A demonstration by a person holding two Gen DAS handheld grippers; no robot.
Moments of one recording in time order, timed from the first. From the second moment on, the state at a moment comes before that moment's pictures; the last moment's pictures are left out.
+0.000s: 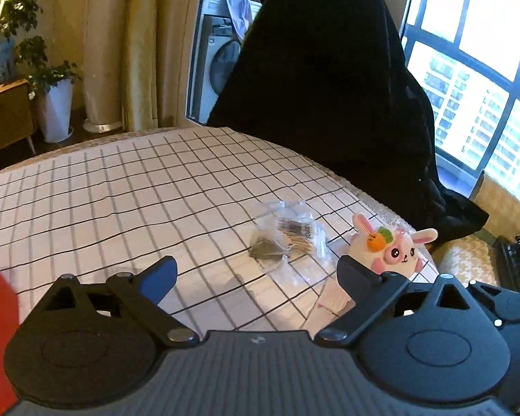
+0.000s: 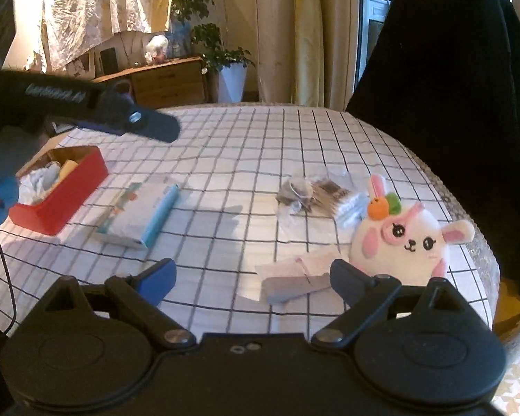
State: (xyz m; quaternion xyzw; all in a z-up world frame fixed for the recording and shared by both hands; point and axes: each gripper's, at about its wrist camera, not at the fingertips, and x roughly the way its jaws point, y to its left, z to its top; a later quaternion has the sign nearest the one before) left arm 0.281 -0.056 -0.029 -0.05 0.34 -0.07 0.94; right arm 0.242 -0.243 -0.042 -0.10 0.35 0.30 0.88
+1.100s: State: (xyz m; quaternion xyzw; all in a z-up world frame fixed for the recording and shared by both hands) left arm 0.416 -0.096 -0.135 -0.05 0.44 -0.06 0.90; right arm 0.309 -0.228 -0.131 -0.13 0.37 0.28 0.87
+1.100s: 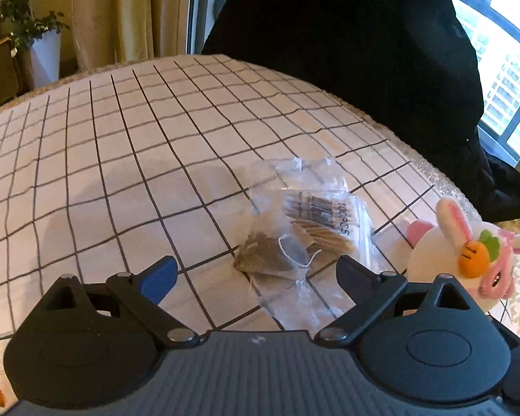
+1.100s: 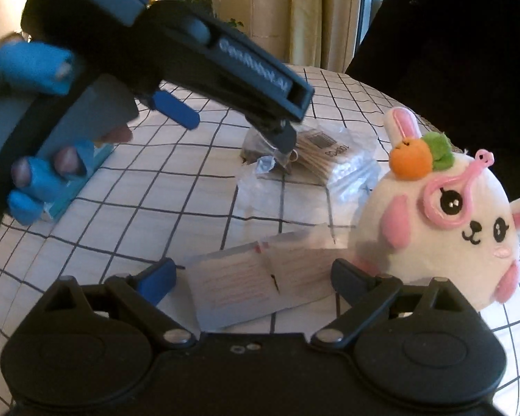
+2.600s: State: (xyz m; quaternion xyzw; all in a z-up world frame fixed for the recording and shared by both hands) left arm 0.362 -0.016 -0.087 -0.11 0.44 -0.02 0.89; right arm 0.278 -0.237 -0.069 -0.09 0.35 0.25 0.90
